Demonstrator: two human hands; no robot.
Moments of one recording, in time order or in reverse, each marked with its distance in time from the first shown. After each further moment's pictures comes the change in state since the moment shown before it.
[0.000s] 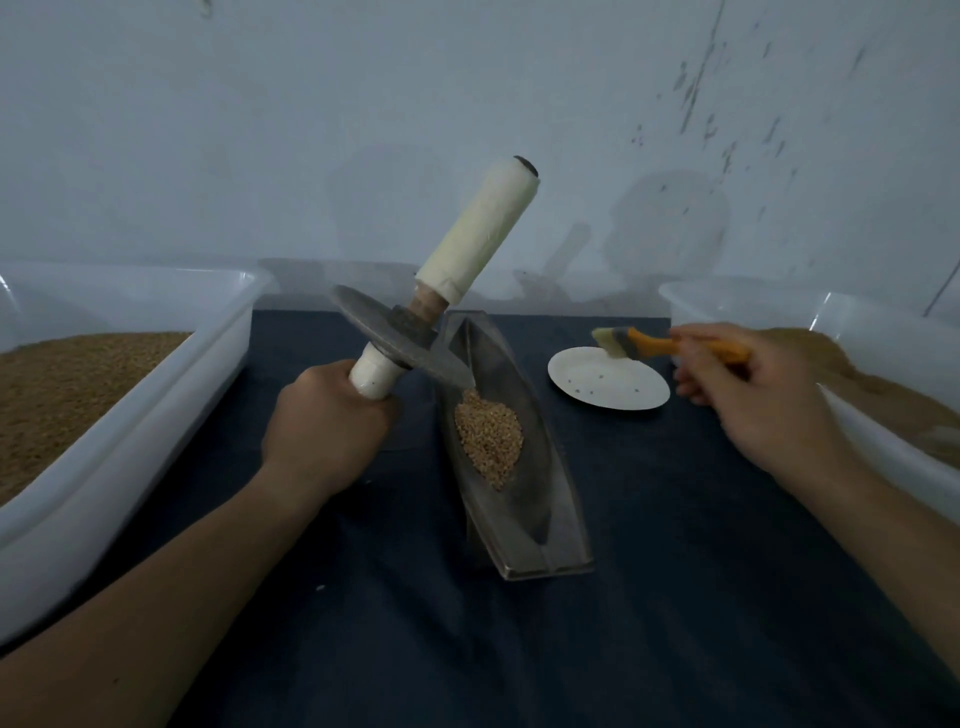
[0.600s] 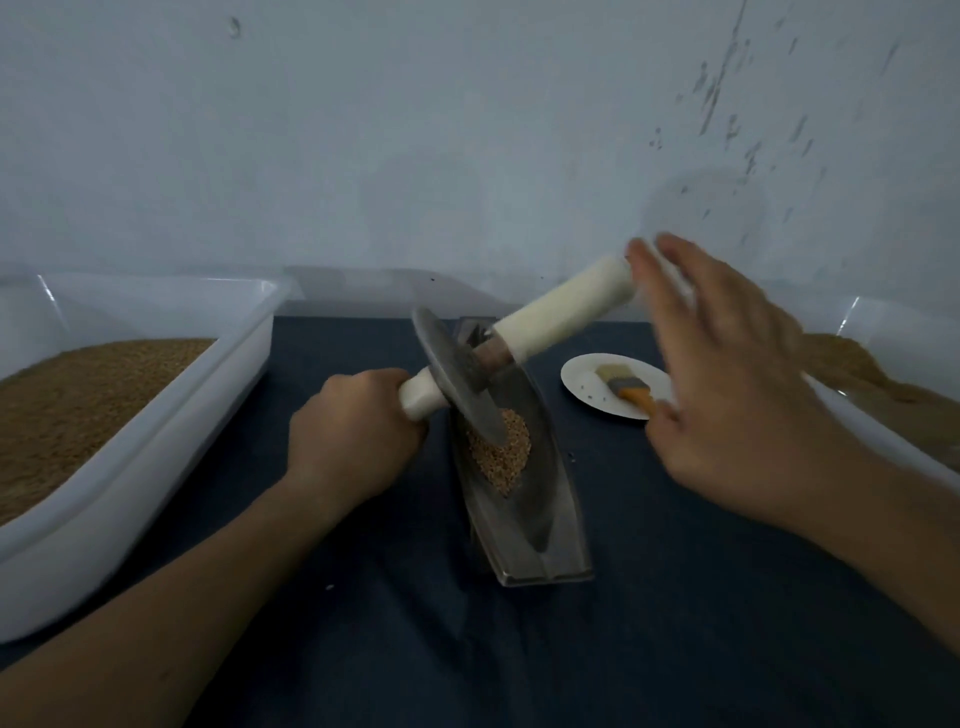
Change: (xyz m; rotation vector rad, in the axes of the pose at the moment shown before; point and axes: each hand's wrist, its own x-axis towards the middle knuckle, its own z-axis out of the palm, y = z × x) left_hand -0.007 0.019 0.001 0.444 -0.011 0.227; right_hand -0.018 -0.064 0.011 -0.673 -0.058 -0.518
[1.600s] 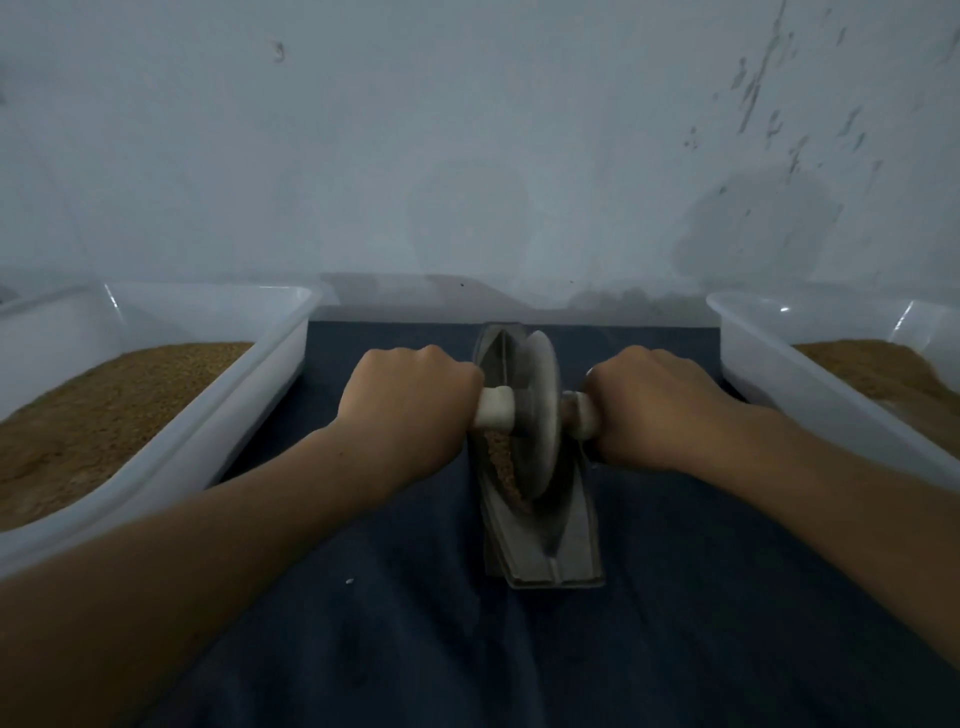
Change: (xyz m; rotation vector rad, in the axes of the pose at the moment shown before) left_hand 0.015 0.030 -0.022 0.664 0.002 0.455; right_hand 0.046 0.000 0.070 -0.138 -0.462 -0.072
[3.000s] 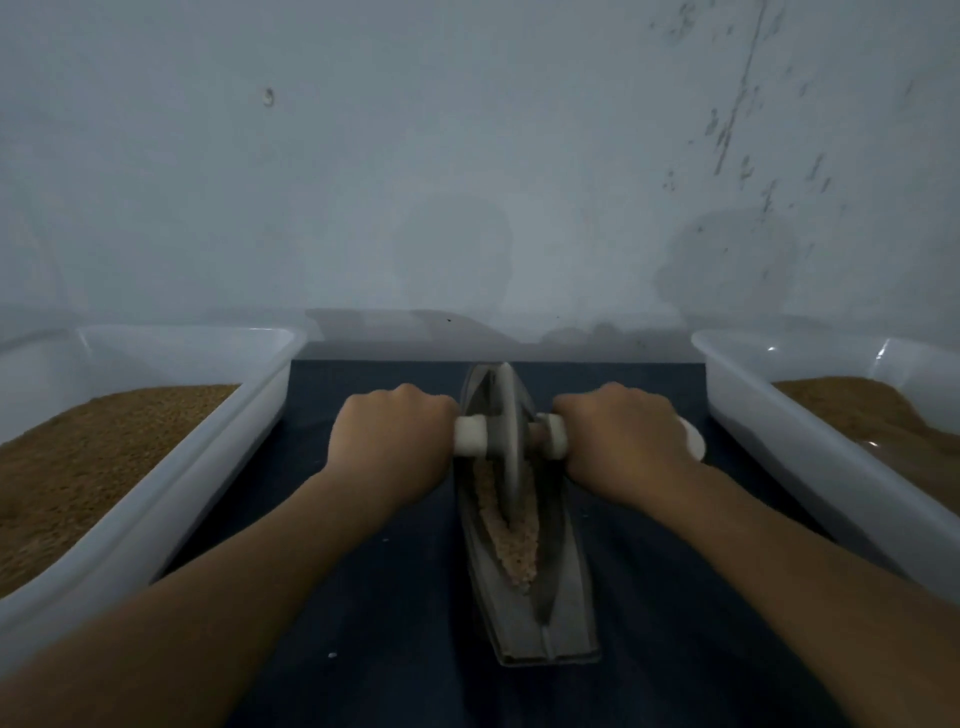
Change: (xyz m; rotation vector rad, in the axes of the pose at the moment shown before) left_hand 0.020 -0.001 0.019 -0.146 -0.130 -0.138; right_hand 0.013 -0.013 0.002 0.023 0.062 0.055
